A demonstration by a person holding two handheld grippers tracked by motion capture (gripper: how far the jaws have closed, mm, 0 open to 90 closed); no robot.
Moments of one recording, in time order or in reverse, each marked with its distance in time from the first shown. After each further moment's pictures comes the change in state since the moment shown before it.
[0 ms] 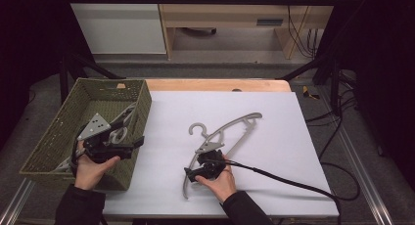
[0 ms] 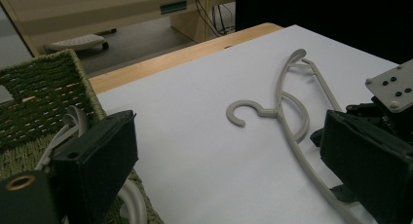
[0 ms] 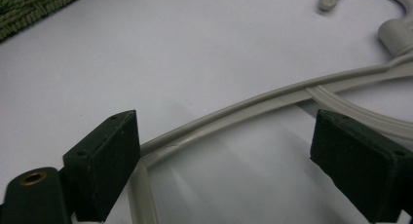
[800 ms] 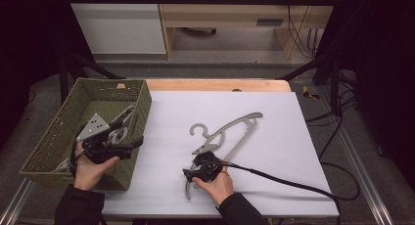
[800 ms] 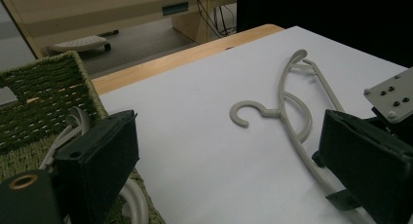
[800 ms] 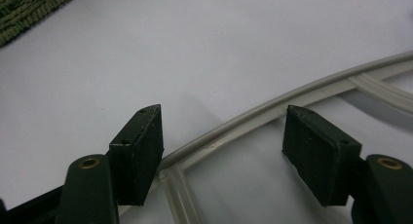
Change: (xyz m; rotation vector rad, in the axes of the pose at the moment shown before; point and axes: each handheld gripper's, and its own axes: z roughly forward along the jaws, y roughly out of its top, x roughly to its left) left arm -0.002 0.001 -0.002 0.000 0.008 0.005; right arm 0.013 0.001 0.003 0.059 0.016 0.057
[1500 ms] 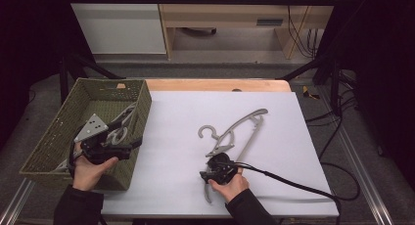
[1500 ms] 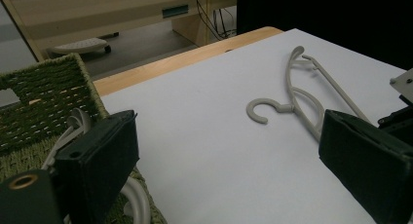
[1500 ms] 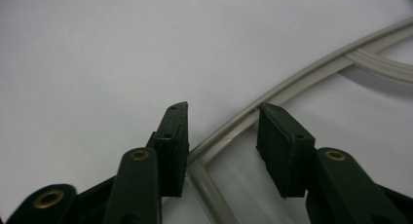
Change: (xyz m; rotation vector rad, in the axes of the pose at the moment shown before) left arm 0.001 0.000 -0.004 -0.014 0.000 -0.004; right arm -0.019 -0.015 -0.040 0.120 -0.037 0.048
